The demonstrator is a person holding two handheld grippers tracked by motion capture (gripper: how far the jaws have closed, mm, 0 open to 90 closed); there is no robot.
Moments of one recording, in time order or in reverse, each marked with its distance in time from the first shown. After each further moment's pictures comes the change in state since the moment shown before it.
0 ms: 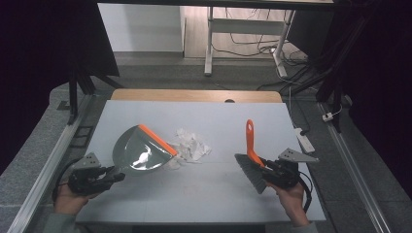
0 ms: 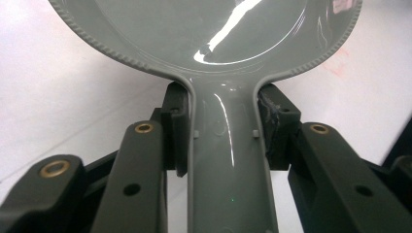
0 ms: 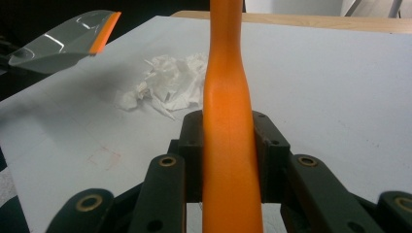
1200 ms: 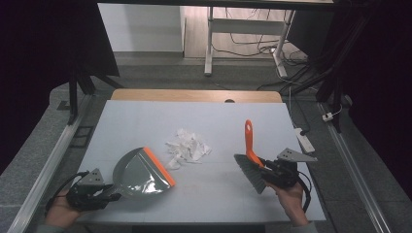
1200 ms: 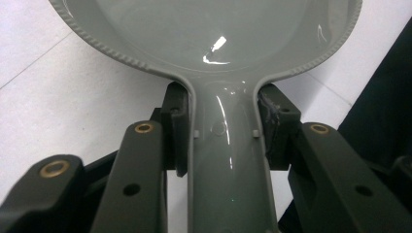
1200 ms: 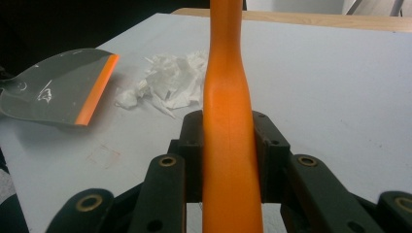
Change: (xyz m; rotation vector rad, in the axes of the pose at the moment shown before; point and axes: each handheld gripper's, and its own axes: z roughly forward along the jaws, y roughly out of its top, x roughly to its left) left arm -0.012 -0.026 0.004 0.222 -0.031 0.124; right arm 0.000 0.000 0.003 0.008 0.002 -0.005
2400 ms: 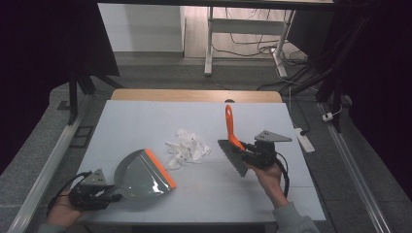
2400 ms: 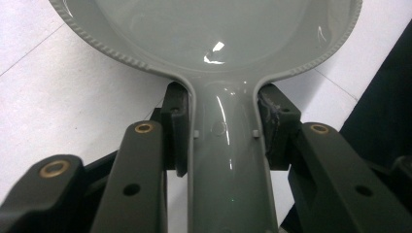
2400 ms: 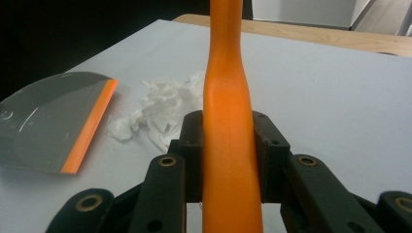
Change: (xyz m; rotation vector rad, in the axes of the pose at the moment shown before) left arm 0.001 0.001 0.006 0.025 -0.010 0.010; right arm 0.006 0.039 0.065 0.010 0.008 -0.026
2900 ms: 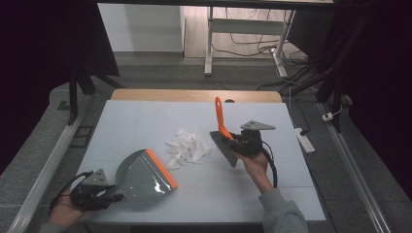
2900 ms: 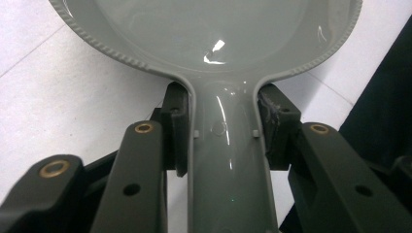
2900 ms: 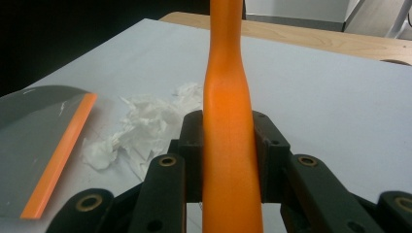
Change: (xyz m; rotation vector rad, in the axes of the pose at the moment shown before) left arm -0.001 0.002 0.003 -0.005 -0.008 -0.001; right arm -0.004 0.017 0.047 0.031 -0.036 0.010
